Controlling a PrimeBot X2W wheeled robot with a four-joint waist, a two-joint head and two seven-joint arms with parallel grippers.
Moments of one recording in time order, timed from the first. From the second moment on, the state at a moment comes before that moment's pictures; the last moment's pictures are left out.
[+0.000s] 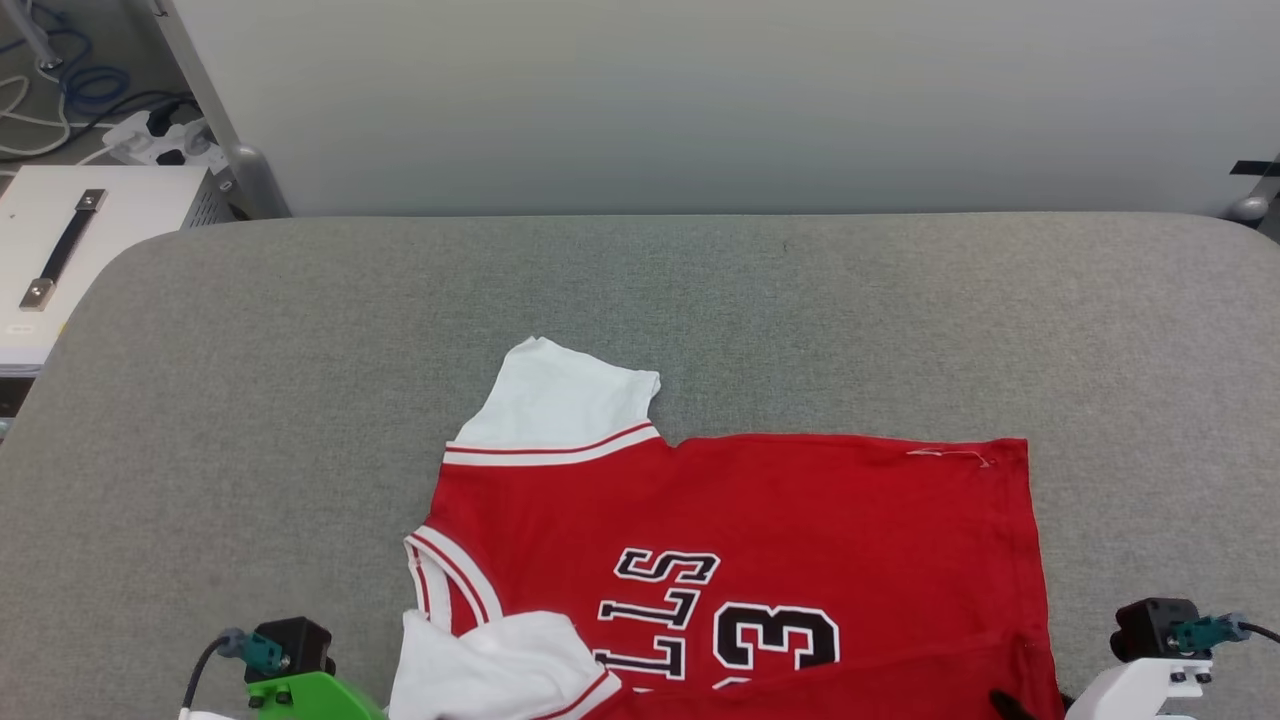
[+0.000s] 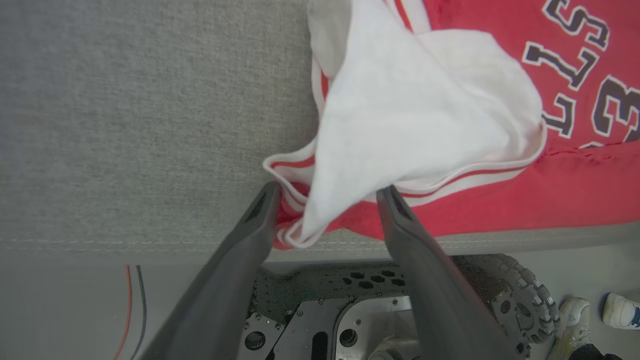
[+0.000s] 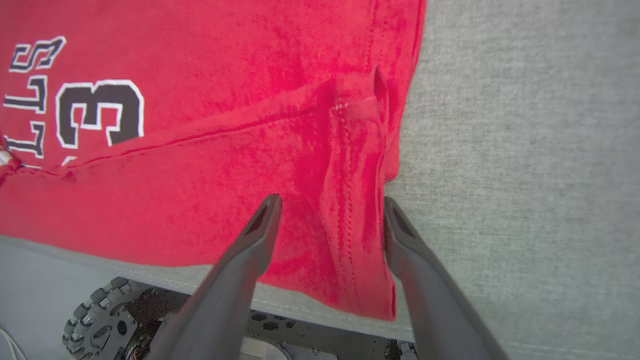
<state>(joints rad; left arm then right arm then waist) 0.03 0.66 -0.62 -0.01 -1.08 0.32 0.40 0.15 -0.26 0.04 0.09 0.51 0.13 0.61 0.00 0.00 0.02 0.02</state>
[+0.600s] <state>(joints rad) -0.15 0.62 -0.54 -0.04 -0.90 0.35 0.14 0.09 -0.11 -0.12 -0.09 0.27 0.13 0.17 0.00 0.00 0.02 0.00</state>
